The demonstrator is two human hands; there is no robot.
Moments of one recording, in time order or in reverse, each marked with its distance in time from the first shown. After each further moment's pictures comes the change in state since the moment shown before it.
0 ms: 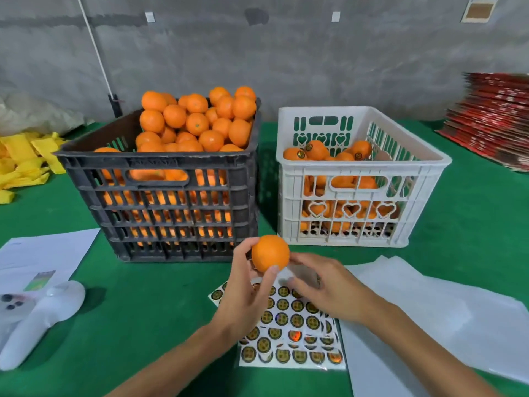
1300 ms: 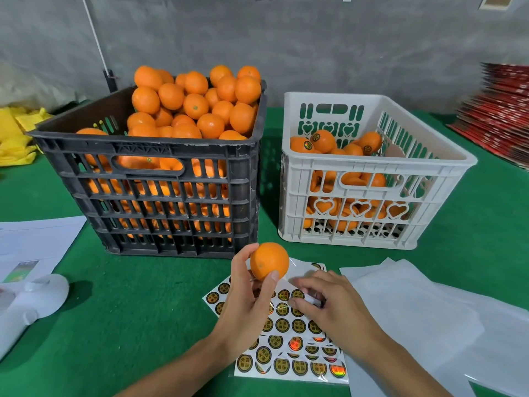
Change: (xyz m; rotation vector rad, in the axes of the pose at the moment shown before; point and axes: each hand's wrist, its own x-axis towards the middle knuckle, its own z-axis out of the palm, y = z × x) left_hand -0.008 -0.012 0.013 -0.101 0.025 -0.199; right_hand -0.020 0.012 0.032 -0.070 0.164 0.128
